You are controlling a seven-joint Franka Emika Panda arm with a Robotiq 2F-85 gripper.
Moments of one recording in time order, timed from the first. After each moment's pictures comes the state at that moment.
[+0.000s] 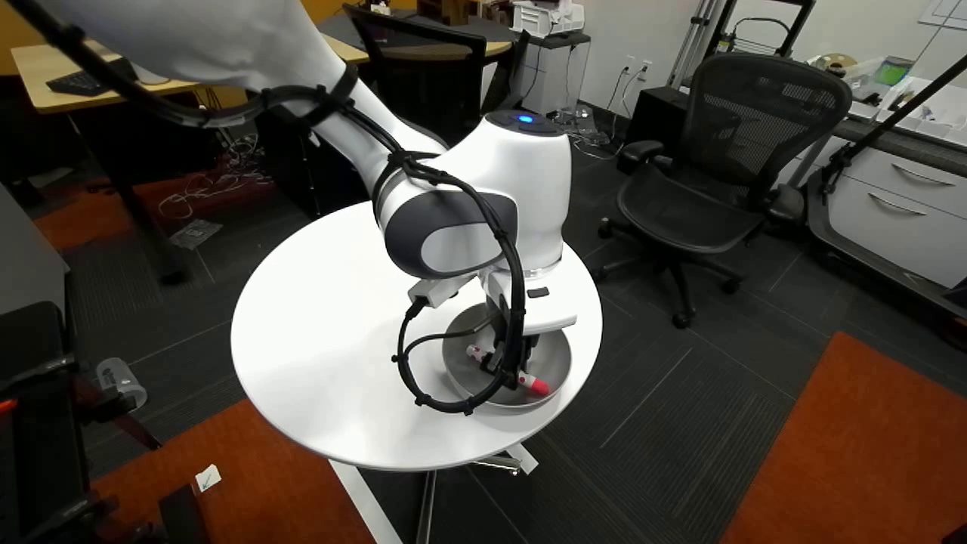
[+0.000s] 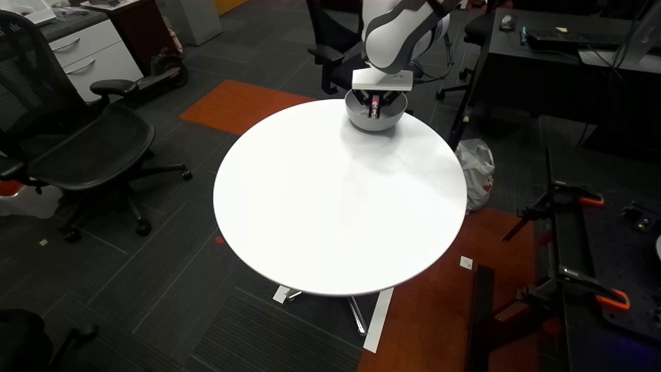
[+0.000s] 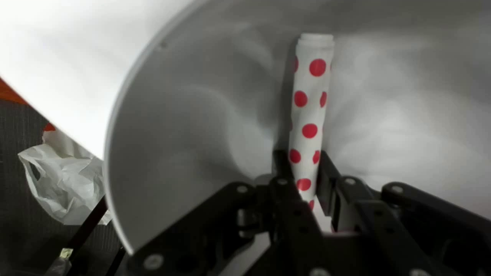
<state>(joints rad) -0.16 0.84 -0.23 -1.65 0.10 2.55 0.89</state>
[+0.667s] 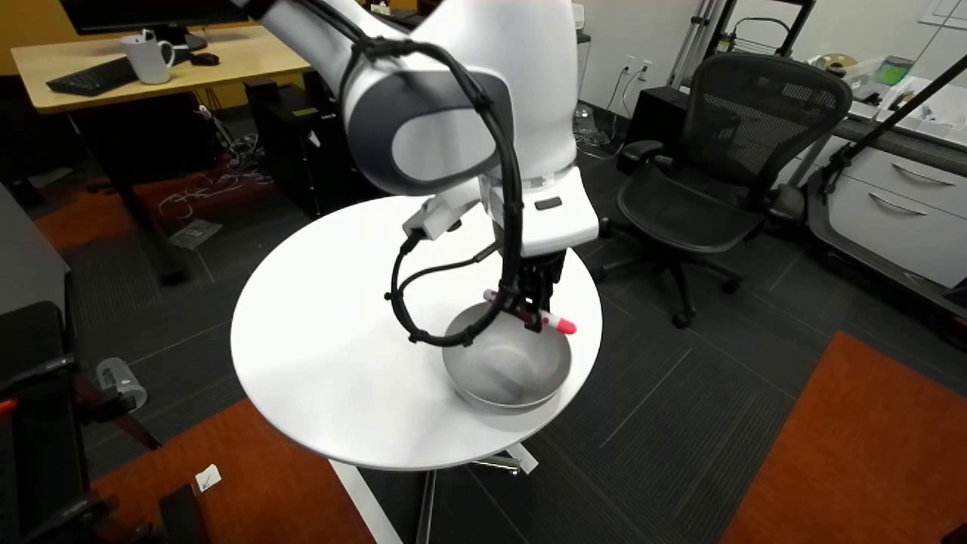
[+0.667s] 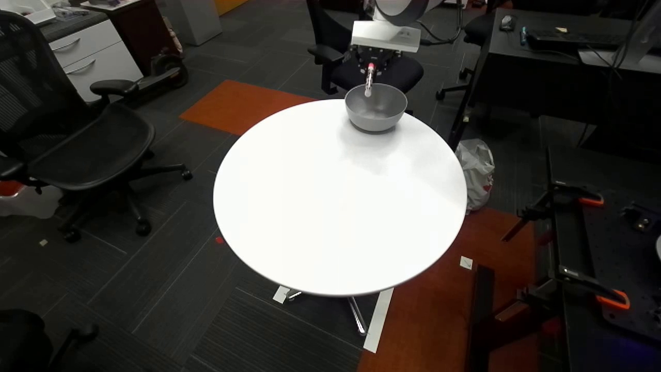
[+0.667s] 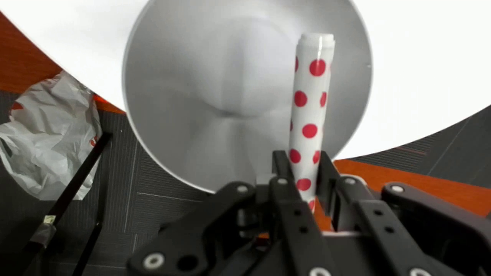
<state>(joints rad) -0.13 0.62 -0.26 -1.77 0.10 2.59 0.88</state>
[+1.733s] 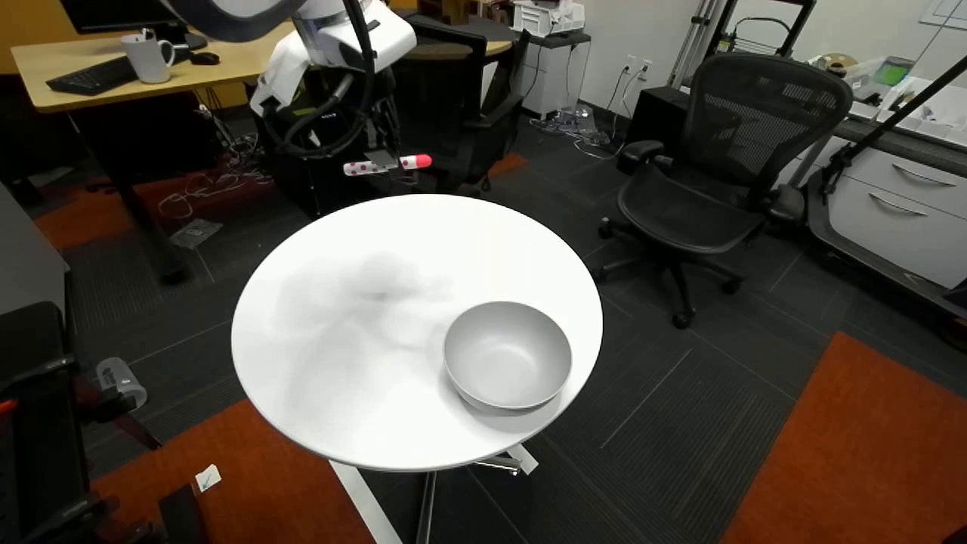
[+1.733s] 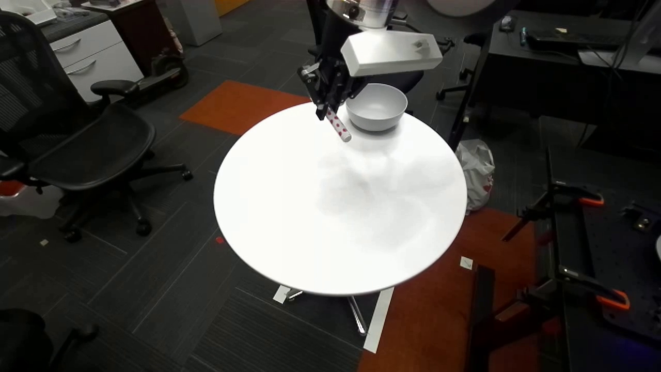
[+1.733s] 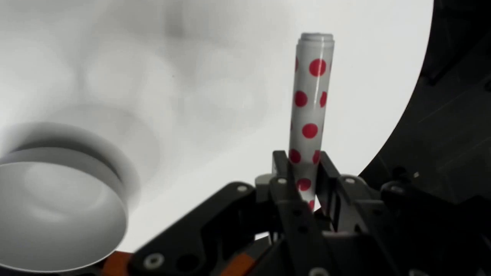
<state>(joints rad) 0.09 0.29 -0.05 -2.10 0.03 2.71 0.66</state>
